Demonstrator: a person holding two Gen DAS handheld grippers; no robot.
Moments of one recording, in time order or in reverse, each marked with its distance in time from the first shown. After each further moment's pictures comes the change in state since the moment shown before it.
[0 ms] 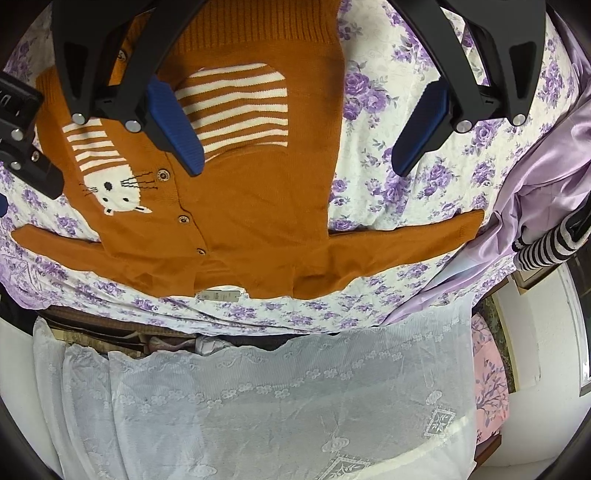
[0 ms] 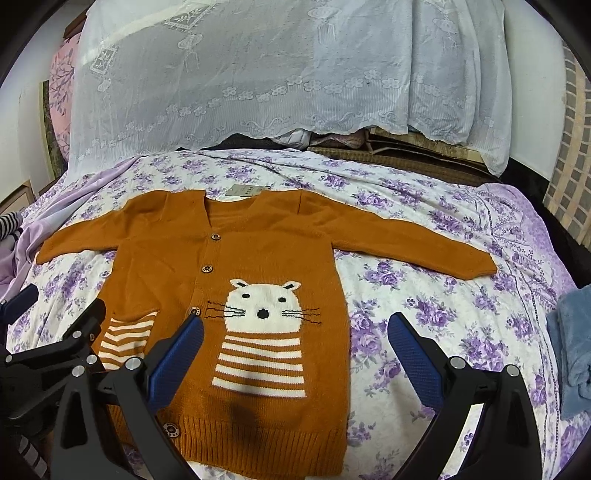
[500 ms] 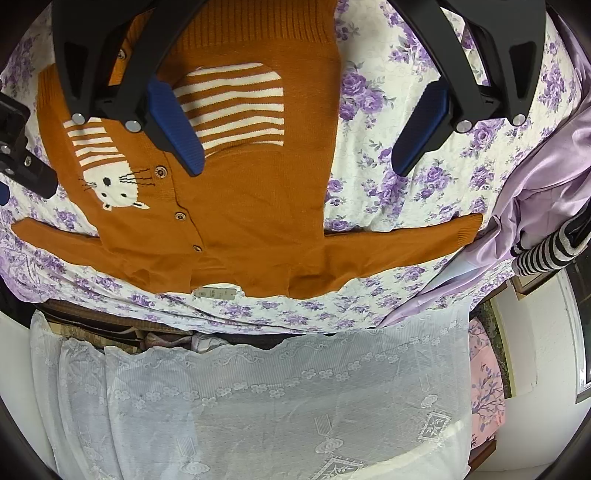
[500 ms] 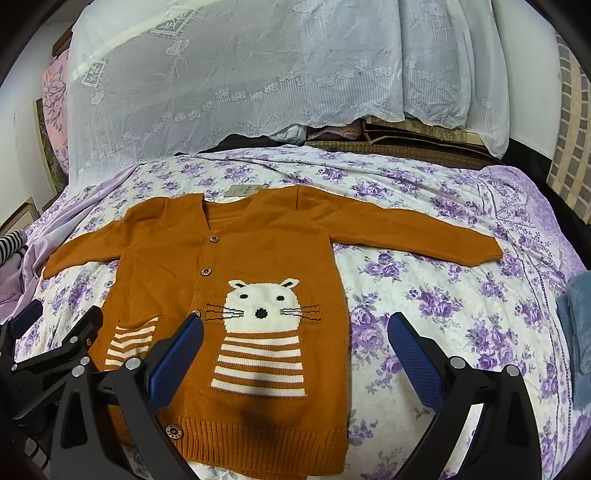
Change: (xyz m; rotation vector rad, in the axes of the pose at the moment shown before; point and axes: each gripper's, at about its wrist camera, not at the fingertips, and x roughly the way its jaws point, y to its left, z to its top) left arm 0.000 0.006 0.001 -0.022 -0.002 -0.003; right arm 0.004 -0.013 0.001 0.063 0.019 0.039
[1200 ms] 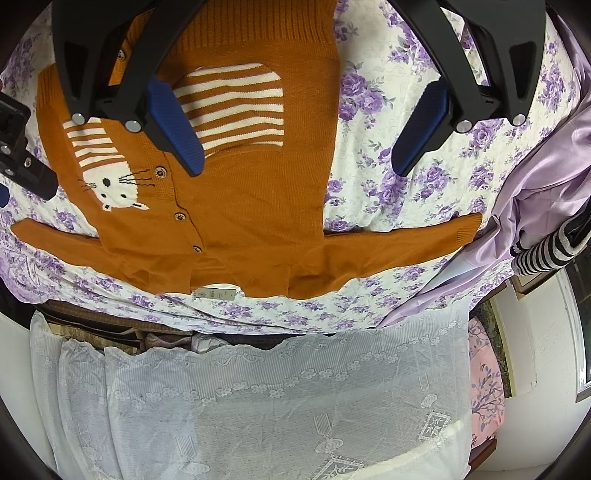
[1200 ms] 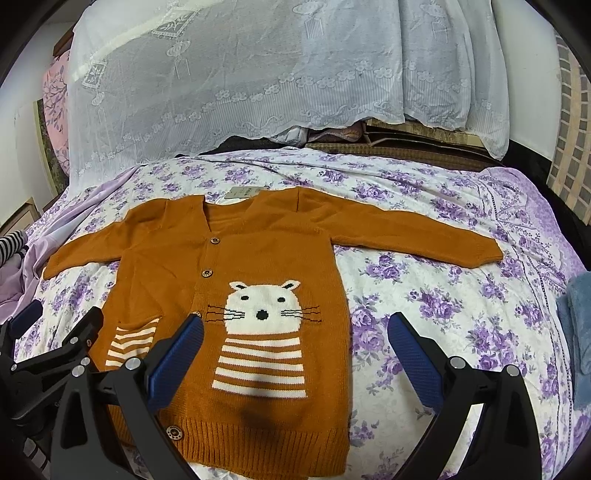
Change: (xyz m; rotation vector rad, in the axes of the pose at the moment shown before) left arm -0.001 0.002 0.000 0.003 0.002 0.002; right arm 0.002 0.001 0.001 -0.003 -0.004 0.000
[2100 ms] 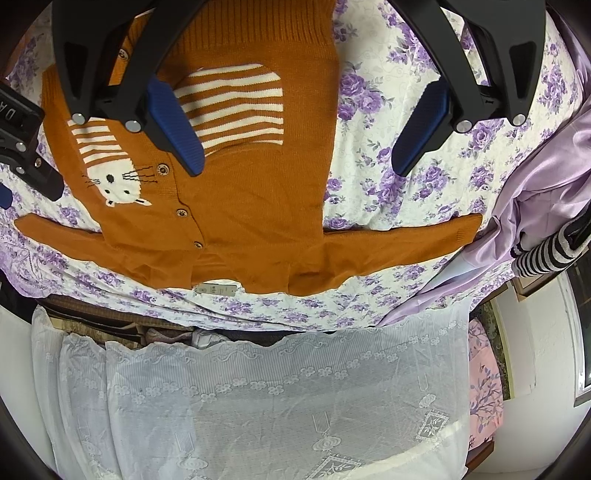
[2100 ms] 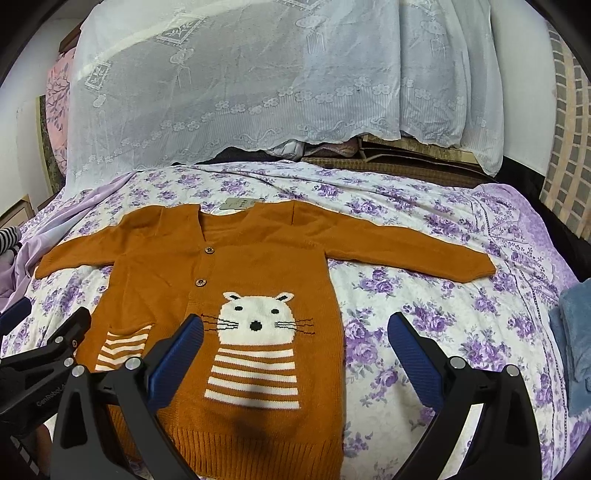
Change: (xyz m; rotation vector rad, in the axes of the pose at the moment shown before) left arm -0.005 -0.003 0.001 -0.007 -0.009 -0.003; right arm -0.004 0.001 -0.003 -0.024 -0.066 -0.031
